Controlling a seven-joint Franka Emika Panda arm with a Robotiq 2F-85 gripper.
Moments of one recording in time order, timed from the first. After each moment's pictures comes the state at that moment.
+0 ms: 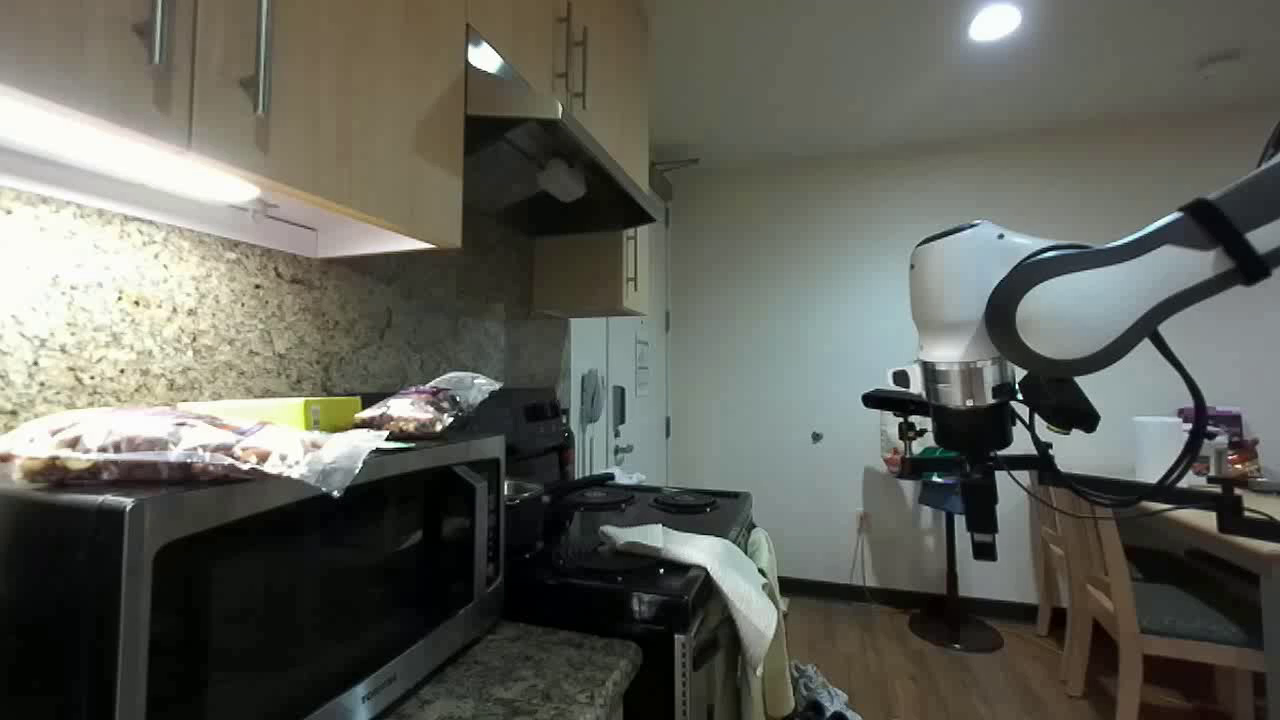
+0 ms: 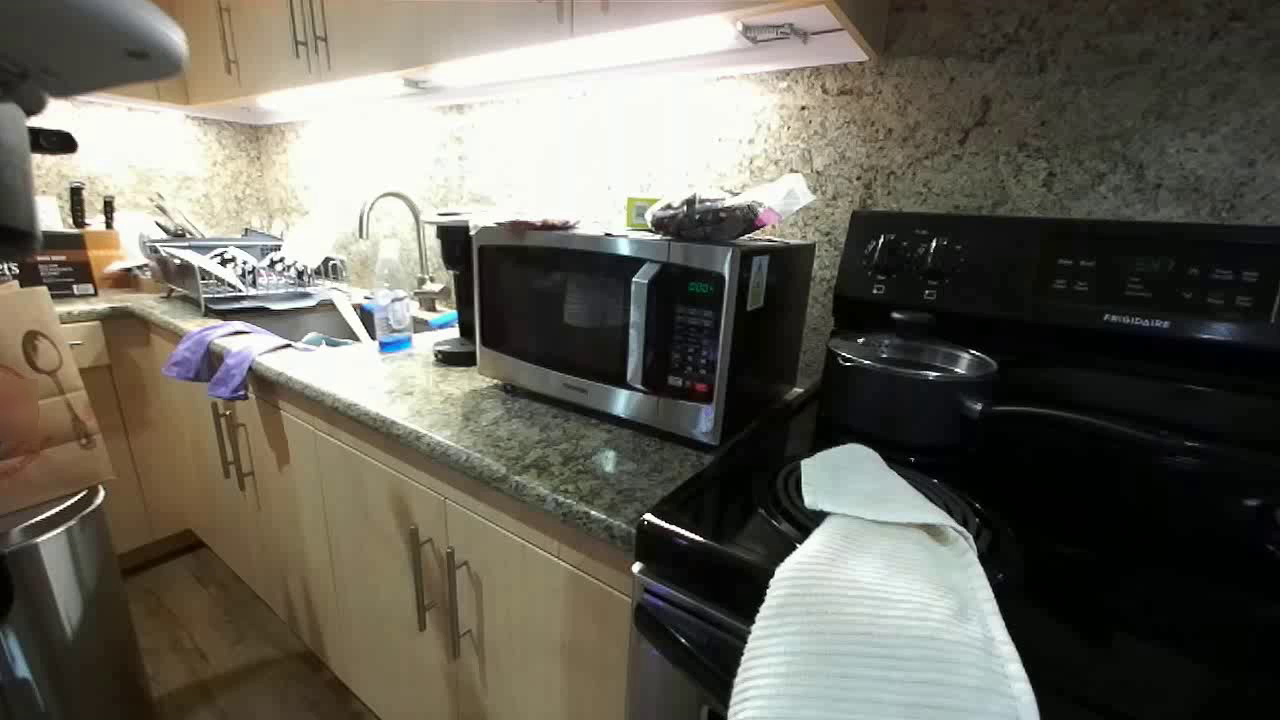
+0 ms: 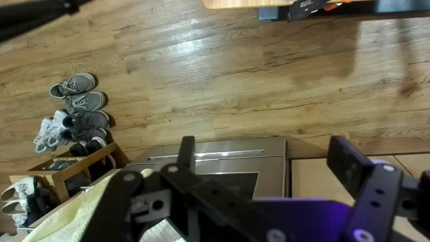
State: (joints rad) arm -0.27 -0.77 -0.19 -2.76 -0.47 2.01 -0.15
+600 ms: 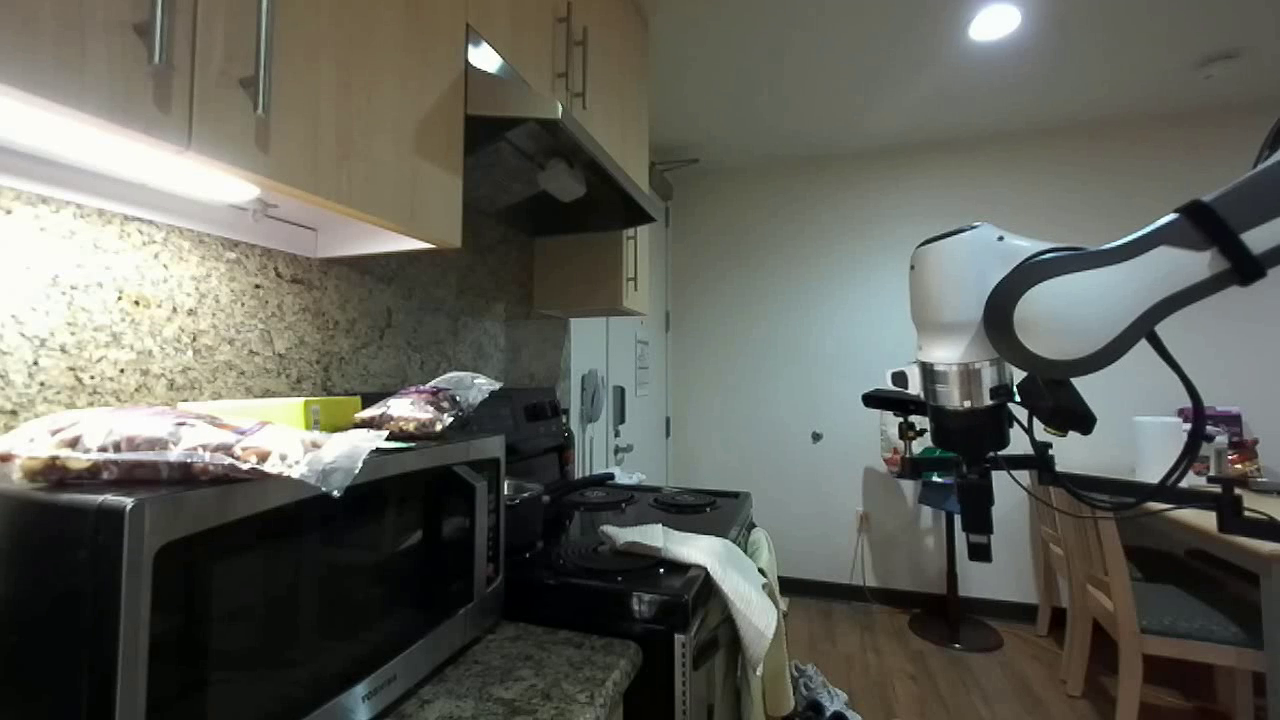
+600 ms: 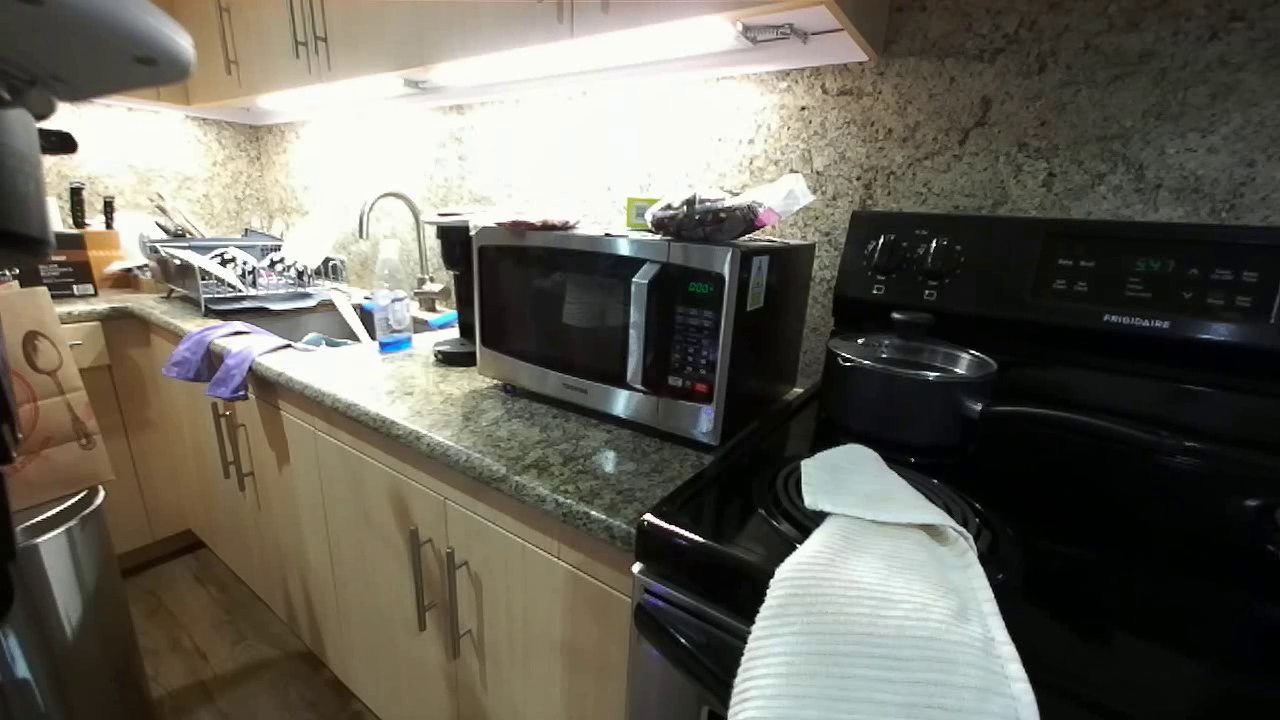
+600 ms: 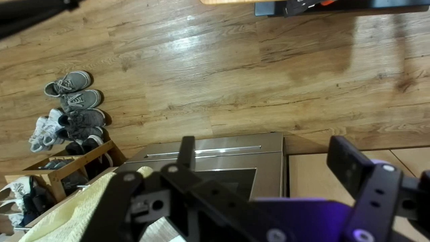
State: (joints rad) arm -0.27 -0.76 -0.21 -2.76 -0.47 2.03 -0.15
